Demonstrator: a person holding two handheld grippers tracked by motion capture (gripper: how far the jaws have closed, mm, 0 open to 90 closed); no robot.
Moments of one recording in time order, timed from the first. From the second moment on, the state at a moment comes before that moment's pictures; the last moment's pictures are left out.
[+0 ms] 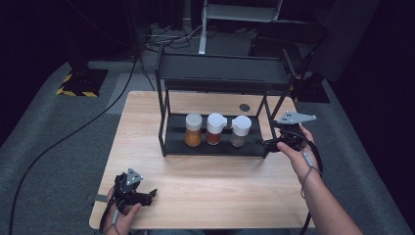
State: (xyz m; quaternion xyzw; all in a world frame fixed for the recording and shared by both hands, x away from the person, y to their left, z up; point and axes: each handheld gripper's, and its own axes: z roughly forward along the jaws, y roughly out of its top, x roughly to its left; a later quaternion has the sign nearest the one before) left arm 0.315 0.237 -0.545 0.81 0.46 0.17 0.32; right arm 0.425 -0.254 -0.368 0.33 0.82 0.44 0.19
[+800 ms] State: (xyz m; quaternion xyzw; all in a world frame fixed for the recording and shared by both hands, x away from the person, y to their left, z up) left arm 0.315 0.237 -0.545 0.81 0.46 0.17 0.32; right arm 0.382 -0.291 -0.384 0.33 0.81 0.46 0.17
